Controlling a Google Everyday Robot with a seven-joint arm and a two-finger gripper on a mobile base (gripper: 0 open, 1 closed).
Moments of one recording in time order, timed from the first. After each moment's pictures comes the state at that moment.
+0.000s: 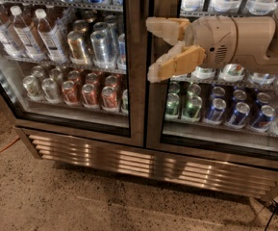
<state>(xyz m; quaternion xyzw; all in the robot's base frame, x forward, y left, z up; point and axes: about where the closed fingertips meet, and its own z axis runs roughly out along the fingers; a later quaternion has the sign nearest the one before) 0.490 -0.028 1.025 -0.50 0.52 0.48 0.50</state>
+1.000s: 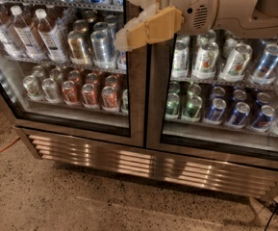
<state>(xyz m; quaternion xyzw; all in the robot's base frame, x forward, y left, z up) 0.493 0.021 1.082 -0.53 0.51 0.46 0.50</state>
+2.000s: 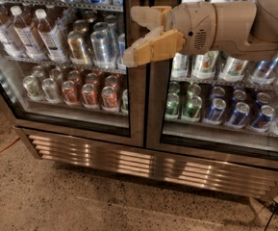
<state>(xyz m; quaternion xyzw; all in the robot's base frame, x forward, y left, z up) 0.505 0.009 1.043 -0.50 0.53 0.47 0.50</state>
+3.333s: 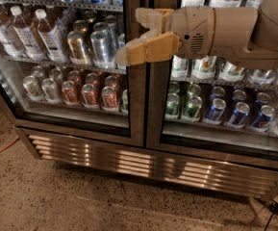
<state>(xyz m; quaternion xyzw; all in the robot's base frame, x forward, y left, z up) 0.510 0.010 1.042 -0.47 0.55 0.45 0.52</state>
